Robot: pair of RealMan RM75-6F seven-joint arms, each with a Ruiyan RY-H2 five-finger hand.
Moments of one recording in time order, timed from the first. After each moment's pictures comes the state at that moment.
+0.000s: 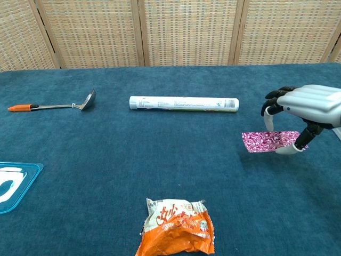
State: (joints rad) left arm -0.11 -0.94 -0.09 -1.76 1.37 1.43 0.05; right arm 0.63 -1.44 0.10 -1.38 -1.31 0.92 -0.37
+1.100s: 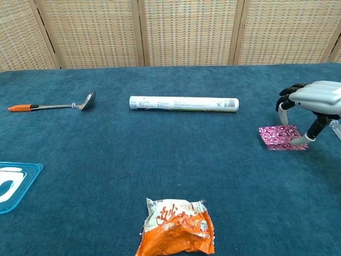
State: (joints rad) left arm -0.09 -0.94 -0.08 -1.78 1.35 1.45 0.08; right arm 0.70 -1.49 0.07 -1.05 -1.39 0.83 -0.15
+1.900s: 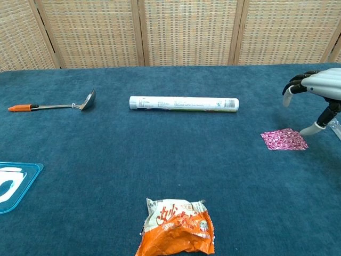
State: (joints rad) left arm -0.10 -0.95 -0.09 -1.80 1.35 1.46 0.12; right arm 0.67 -1.44 0.08 -1.08 -1.39 0.89 -0.07
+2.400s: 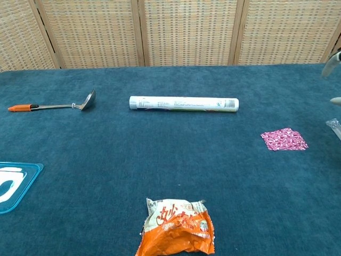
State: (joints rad) left arm -0.09 -0.98 -0.08 -1.78 1.36 1.47 0.14; right arm 0.49 -1.26 0.14 -1.41 -1.27 1.15 -0.15
